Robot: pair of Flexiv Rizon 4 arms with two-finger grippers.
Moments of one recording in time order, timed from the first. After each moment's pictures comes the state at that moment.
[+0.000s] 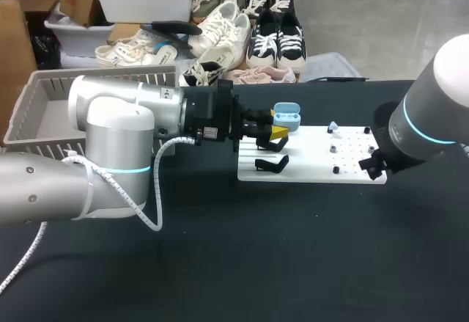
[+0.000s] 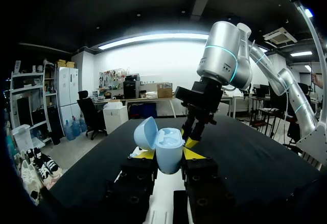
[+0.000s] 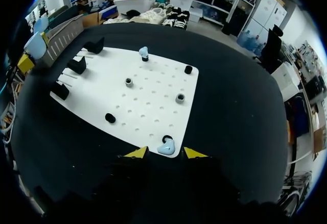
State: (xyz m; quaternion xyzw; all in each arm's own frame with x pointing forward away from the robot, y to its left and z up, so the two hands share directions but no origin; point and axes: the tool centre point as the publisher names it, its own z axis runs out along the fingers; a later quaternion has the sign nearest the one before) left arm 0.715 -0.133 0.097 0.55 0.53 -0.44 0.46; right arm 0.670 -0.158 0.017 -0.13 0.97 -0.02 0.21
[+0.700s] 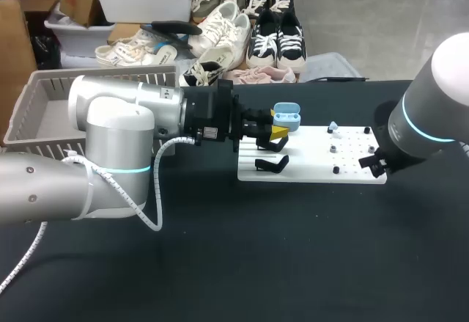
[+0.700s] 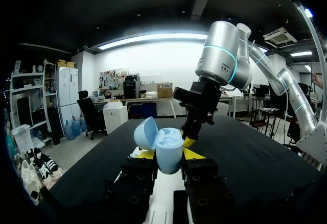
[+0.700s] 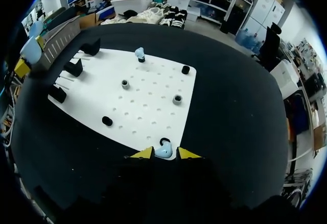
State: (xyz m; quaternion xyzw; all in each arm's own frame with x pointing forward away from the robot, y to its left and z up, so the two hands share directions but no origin) left arm 0.715 -0.133 0.097 0.55 0.53 -0.44 0.46; right arm 0.674 -0.160 0.017 -0.12 0.97 -0.02 0.20
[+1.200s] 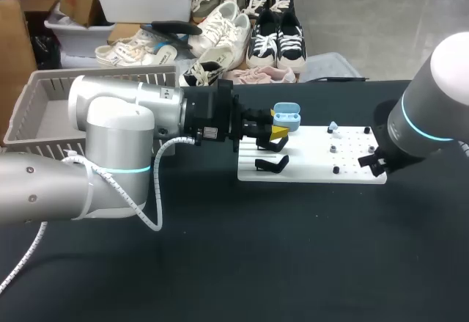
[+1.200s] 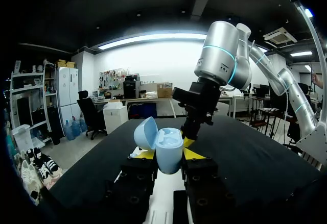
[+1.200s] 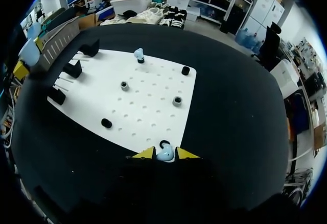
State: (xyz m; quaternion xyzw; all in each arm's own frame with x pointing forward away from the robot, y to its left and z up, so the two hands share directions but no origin) left arm 0.715 -0.133 0.097 0.55 0.53 -0.44 0.46; right arm 0.676 -0.159 0.017 -0.12 0.97 -0.02 0.21
